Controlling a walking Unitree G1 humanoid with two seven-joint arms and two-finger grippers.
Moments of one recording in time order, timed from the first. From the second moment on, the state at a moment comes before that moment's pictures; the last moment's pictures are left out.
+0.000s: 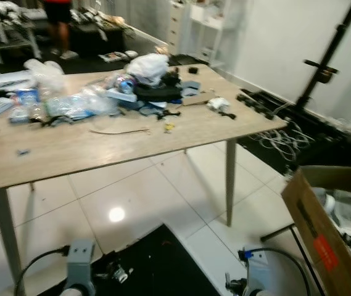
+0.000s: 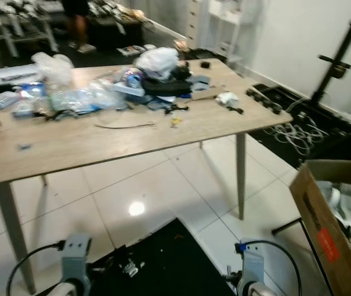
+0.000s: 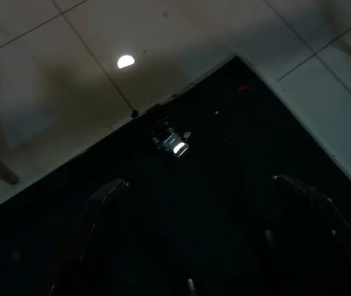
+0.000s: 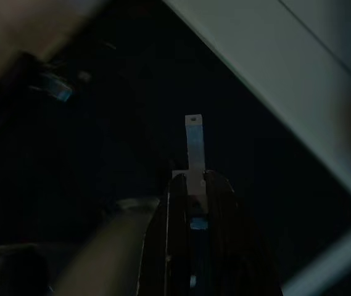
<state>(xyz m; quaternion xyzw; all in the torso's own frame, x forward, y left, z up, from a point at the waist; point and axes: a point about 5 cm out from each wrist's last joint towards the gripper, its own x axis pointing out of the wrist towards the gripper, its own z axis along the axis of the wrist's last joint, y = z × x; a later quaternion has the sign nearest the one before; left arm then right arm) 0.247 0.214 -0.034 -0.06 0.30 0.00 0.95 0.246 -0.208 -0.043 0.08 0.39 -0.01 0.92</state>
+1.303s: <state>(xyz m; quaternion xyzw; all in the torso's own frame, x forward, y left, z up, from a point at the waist) 0.124 0.232 -0.099 -0.08 0.50 0.11 0.86 0.189 -0.217 -0.077 0.07 0.47 -0.06 0.88</state>
